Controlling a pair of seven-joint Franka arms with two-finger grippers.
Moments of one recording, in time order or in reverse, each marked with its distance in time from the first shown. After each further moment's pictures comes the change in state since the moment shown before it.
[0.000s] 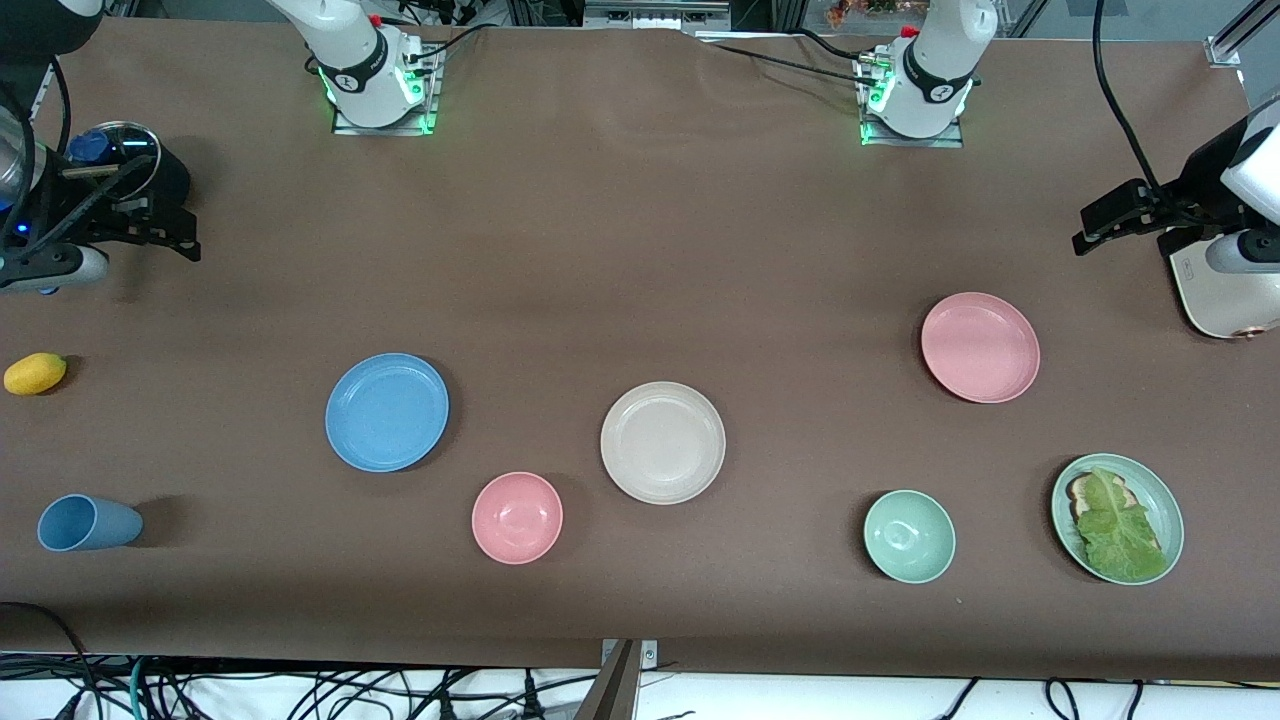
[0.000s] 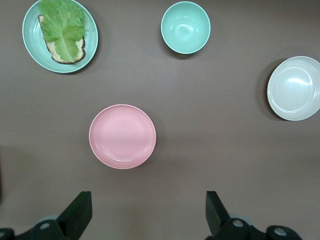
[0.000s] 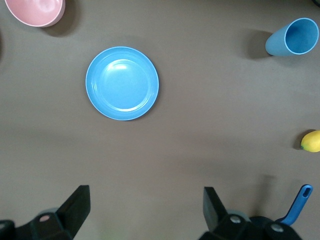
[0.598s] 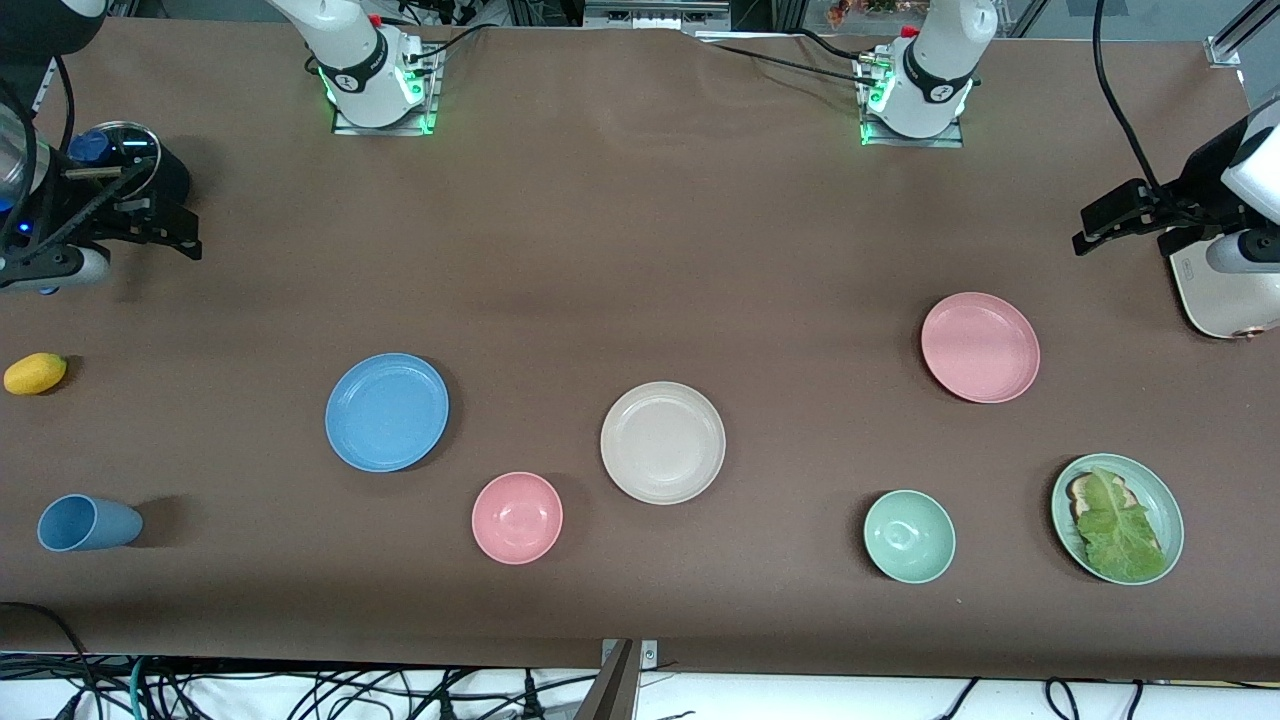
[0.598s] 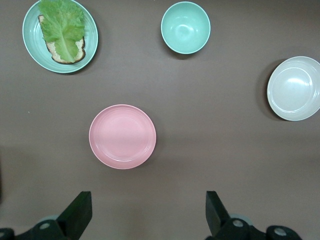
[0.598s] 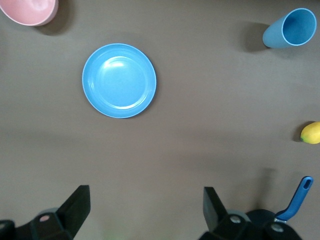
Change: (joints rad) left arm 0.000 0.000 0.000 0.001 0.000 0.000 0.000; right arm 0.001 0.006 0.000 -0.001 -0.015 -0.012 0.035
